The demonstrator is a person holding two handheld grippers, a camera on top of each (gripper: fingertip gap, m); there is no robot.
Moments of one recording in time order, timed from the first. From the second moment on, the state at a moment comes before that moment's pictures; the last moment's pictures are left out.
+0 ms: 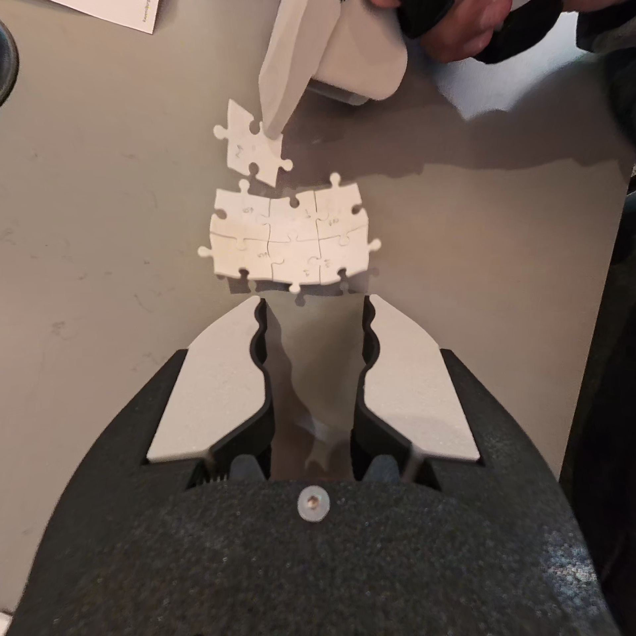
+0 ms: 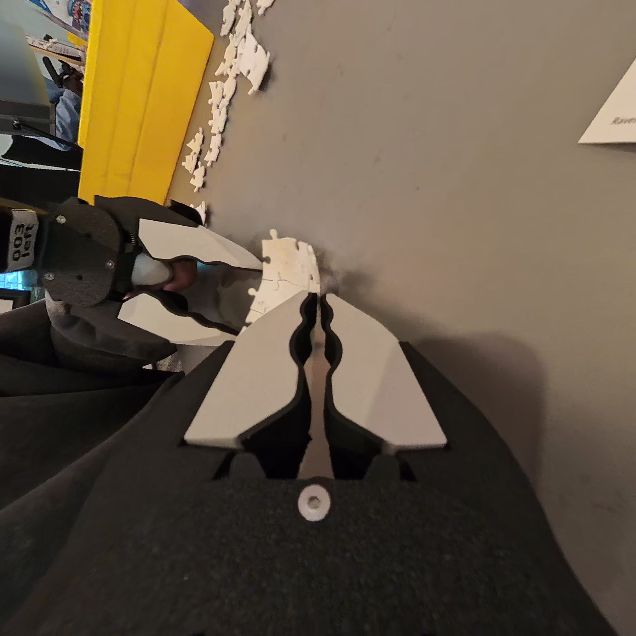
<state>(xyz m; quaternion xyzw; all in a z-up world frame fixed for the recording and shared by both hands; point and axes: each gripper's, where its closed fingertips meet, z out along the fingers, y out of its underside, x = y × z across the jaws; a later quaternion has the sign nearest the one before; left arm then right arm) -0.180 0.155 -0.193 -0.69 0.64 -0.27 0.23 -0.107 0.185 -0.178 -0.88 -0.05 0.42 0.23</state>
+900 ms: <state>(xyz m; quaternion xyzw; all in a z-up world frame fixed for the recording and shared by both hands) -0.178 0.157 -0.174 -0.68 0.64 -0.25 0.27 -0.121 0.145 -0.178 -0.88 -0.11 0.42 0.17</state>
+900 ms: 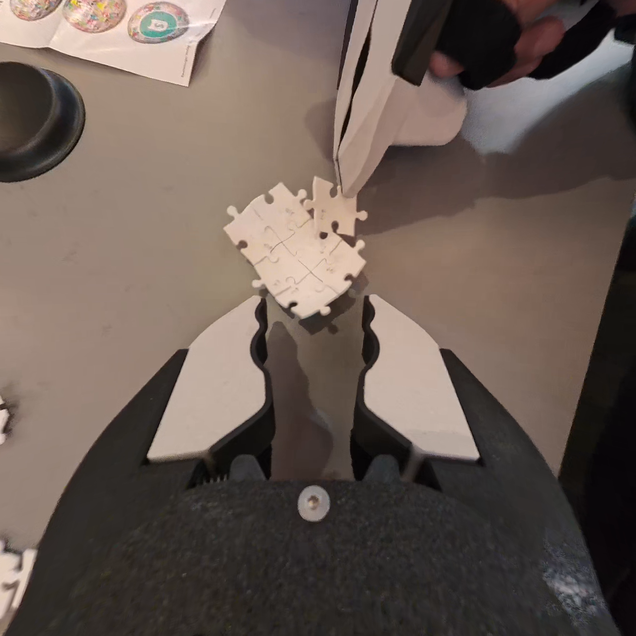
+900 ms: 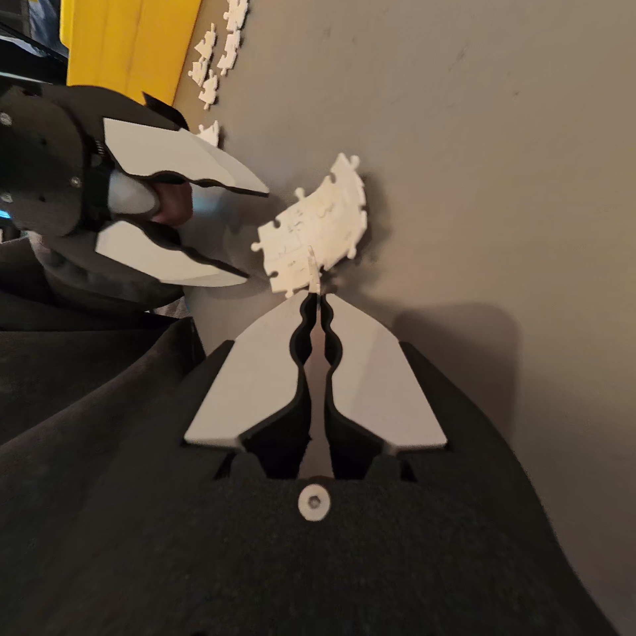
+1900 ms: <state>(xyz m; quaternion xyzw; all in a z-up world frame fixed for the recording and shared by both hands) -0.213 0.101 -0.187 -0.74 0.57 -0.23 0.28 -0.162 0.110 -0.147 -0.86 -0.18 0.43 0.23</state>
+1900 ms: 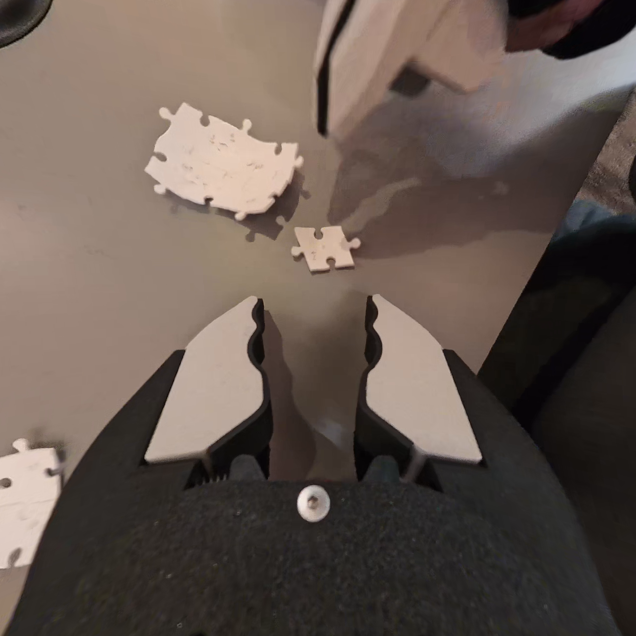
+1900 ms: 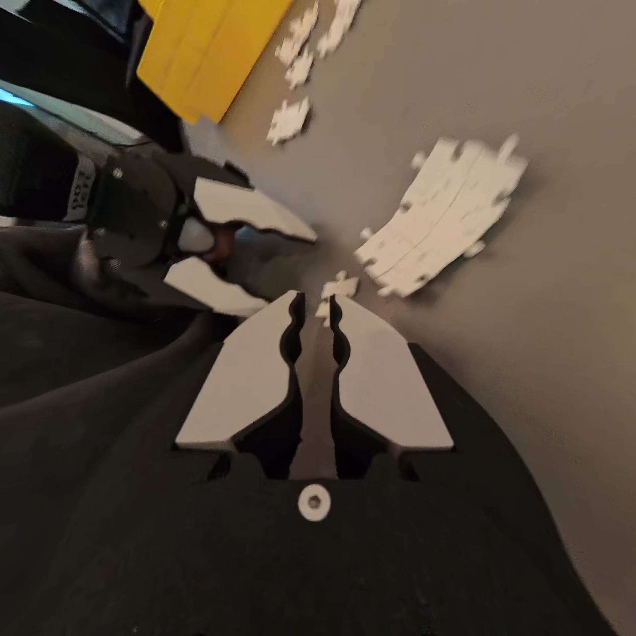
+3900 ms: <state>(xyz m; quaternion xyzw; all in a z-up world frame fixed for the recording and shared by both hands) -0.201 0.121 -0.167 -0.71 0.62 -0.24 0.23 -0.161 0.139 -0.179 -0.86 -0.36 0.20 0.30</state>
